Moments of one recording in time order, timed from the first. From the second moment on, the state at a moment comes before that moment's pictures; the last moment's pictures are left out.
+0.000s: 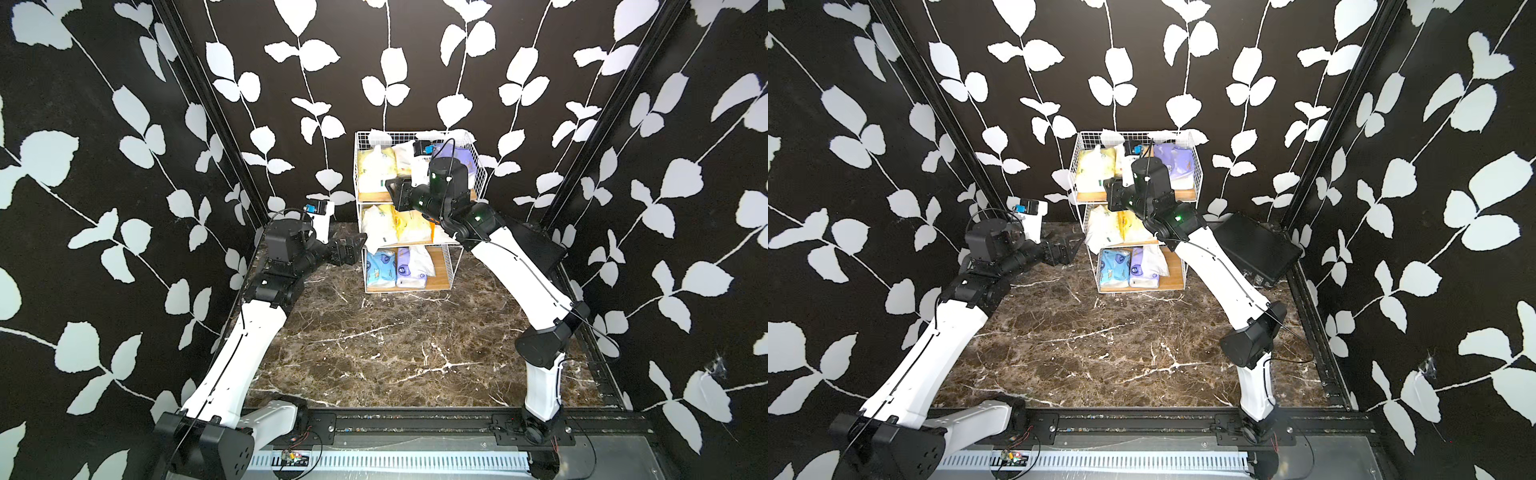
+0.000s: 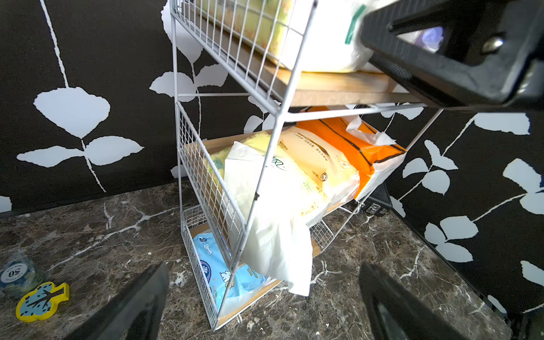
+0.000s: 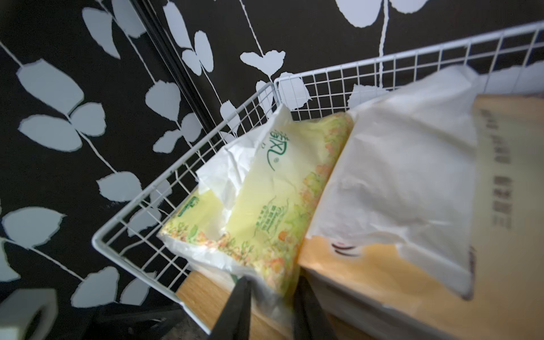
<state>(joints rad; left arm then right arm) -0.25 1.15 1.18 -0.28 0.41 -0.15 0.71 1.96 2.34 -0.54 -0.01 0.36</state>
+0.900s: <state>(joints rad) -0.25 1.15 1.17 -0.28 0.40 -0.12 0.71 1.74 2.06 -0.53 -0.04 0.29</state>
